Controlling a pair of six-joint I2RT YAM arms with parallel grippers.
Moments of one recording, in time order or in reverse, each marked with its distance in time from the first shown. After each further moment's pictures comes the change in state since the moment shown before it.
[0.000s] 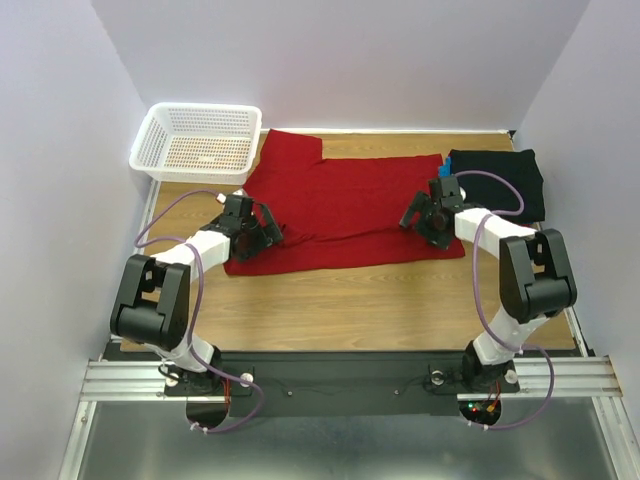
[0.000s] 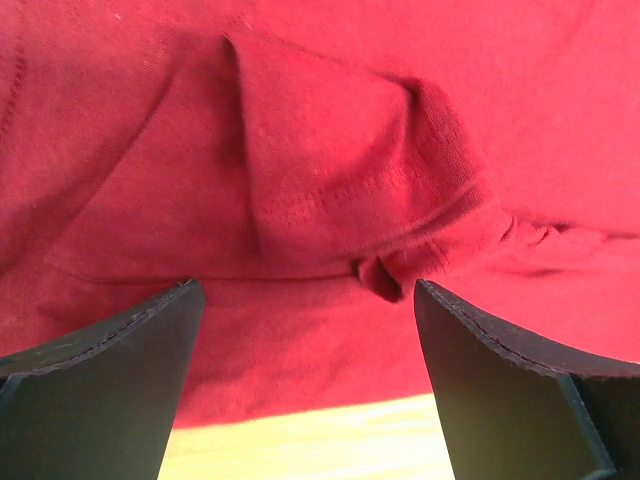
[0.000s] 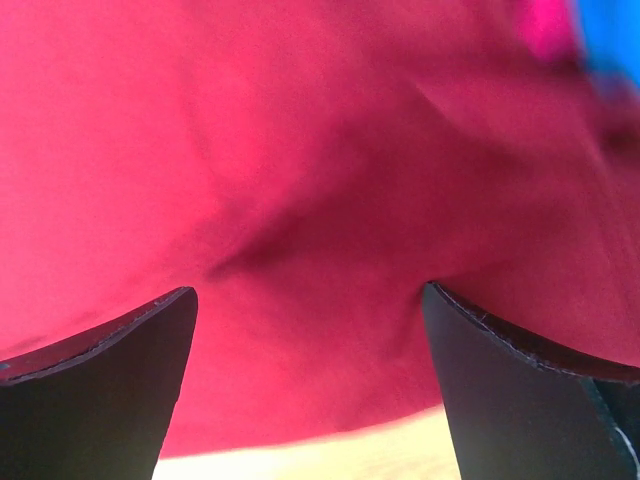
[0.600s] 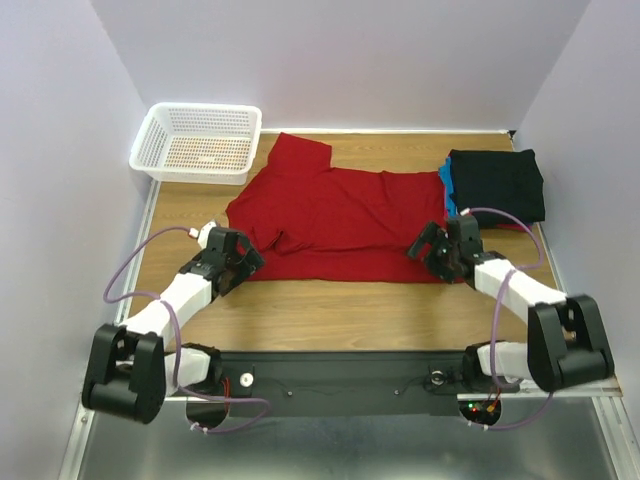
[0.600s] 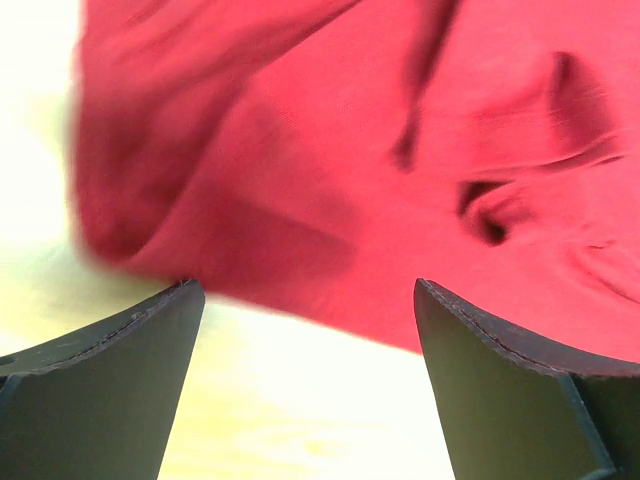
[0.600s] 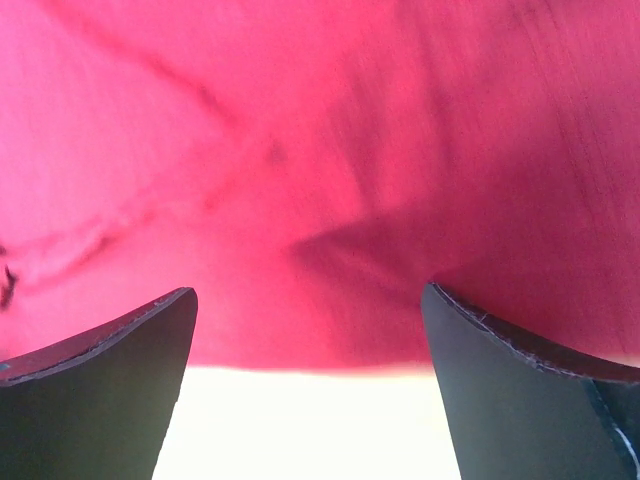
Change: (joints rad) left arm 0.018 -0.358 -0.271 -0.100 -0.156 -0.137; right arm 0.002 -0.352 -0.390 0.154 -0.161 0.071
